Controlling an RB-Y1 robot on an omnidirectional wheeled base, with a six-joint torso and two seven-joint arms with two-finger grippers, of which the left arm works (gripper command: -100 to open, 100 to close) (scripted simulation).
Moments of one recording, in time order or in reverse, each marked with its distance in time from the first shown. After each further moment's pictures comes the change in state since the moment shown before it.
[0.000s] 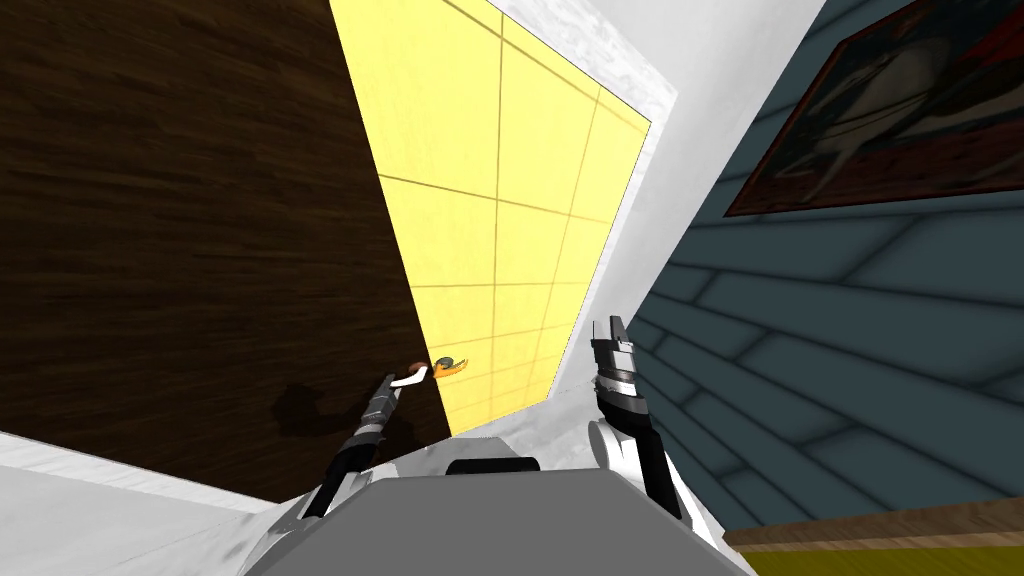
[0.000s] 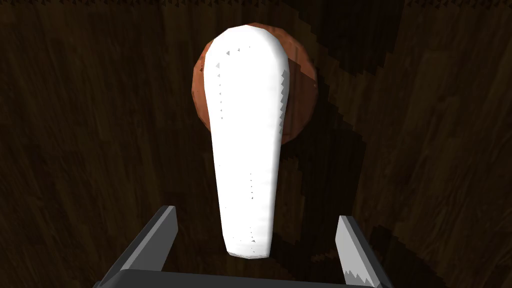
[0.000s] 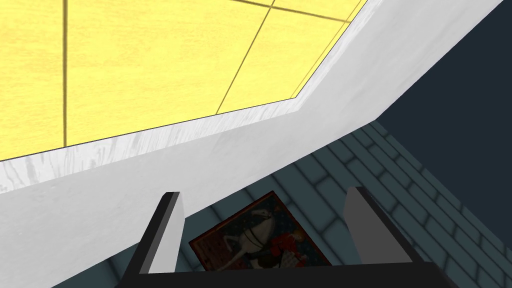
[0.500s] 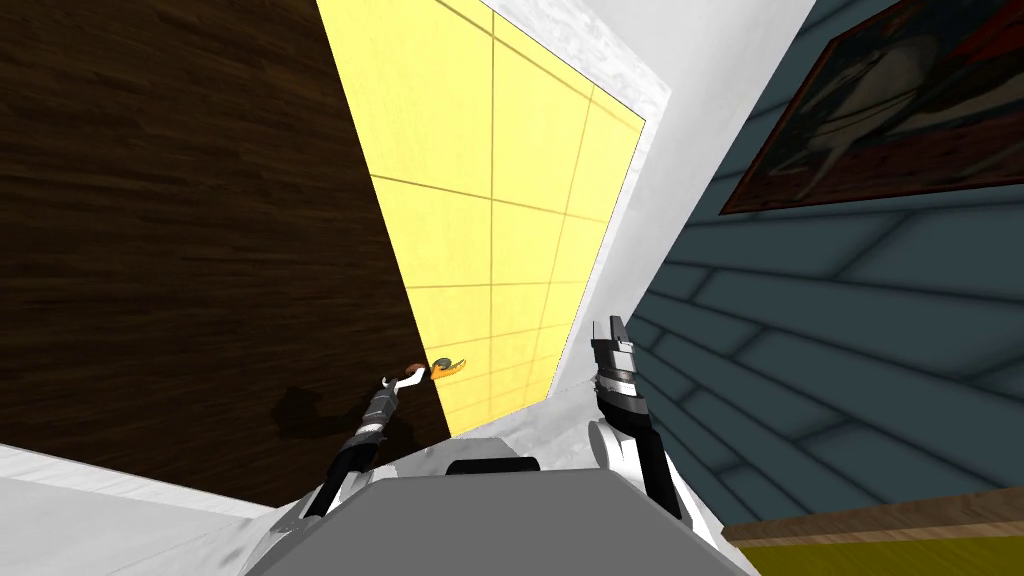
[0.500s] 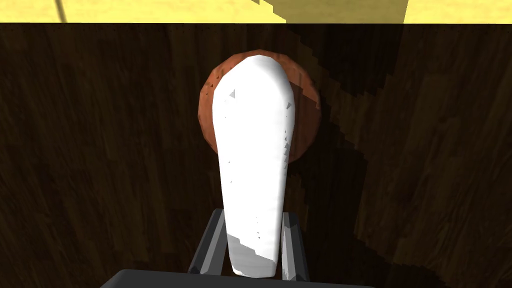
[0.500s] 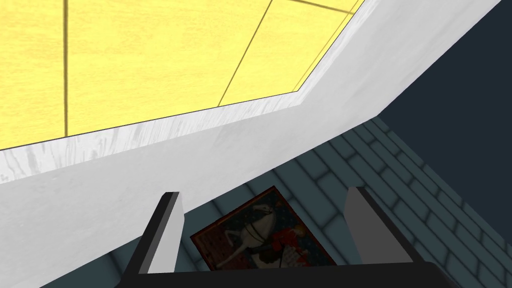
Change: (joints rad) arm -0.001 -0.003 -0.003 0.000 -0.002 0.000 -0.001
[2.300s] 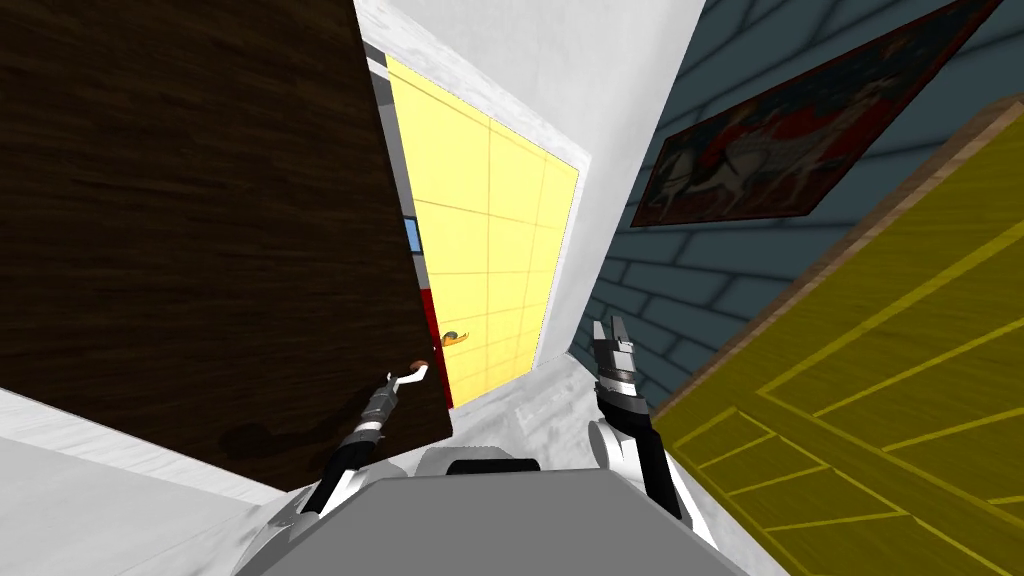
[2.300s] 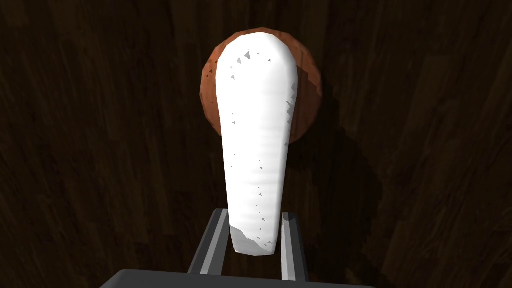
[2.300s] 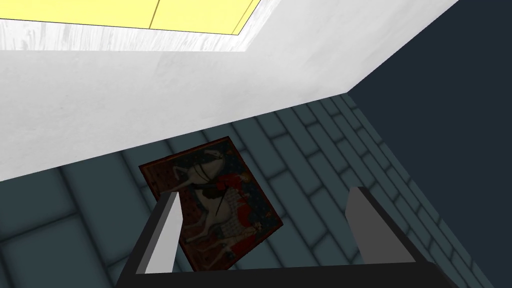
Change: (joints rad) arm -0.017 0.029 -0.012 0.024 -0.026 -0.004 0.041
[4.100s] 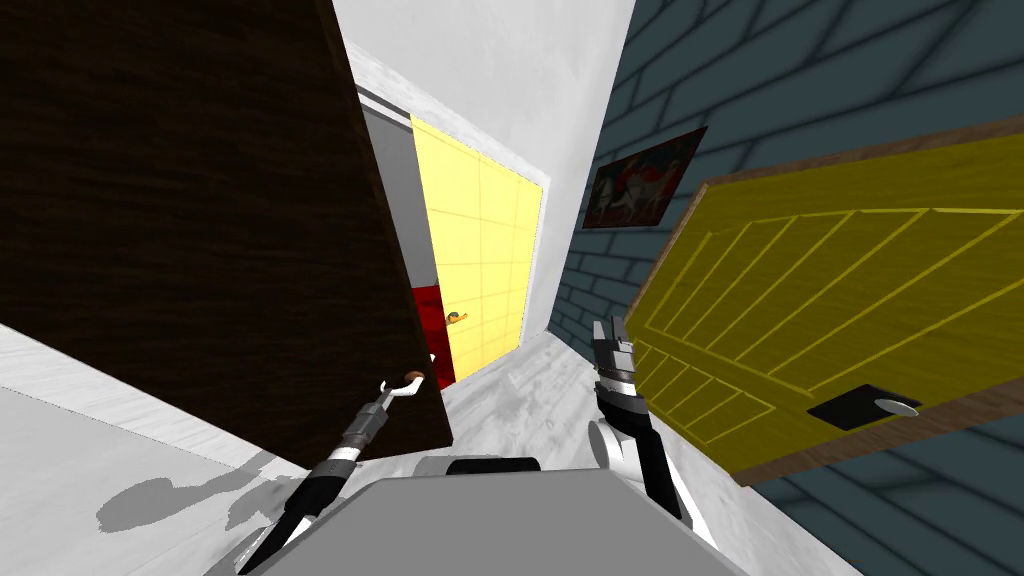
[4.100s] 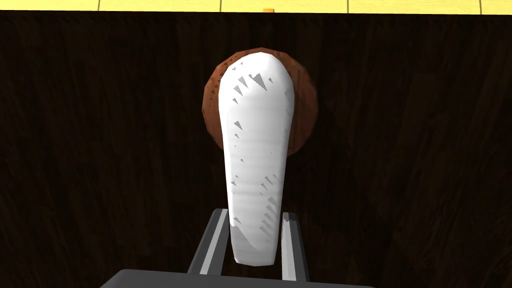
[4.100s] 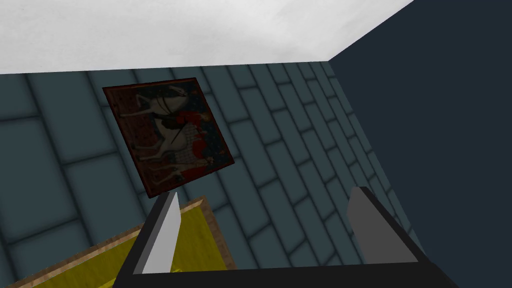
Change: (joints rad) arm 0.131 0.084 -0.110 -0.061 -0.072 -0.125 0.142
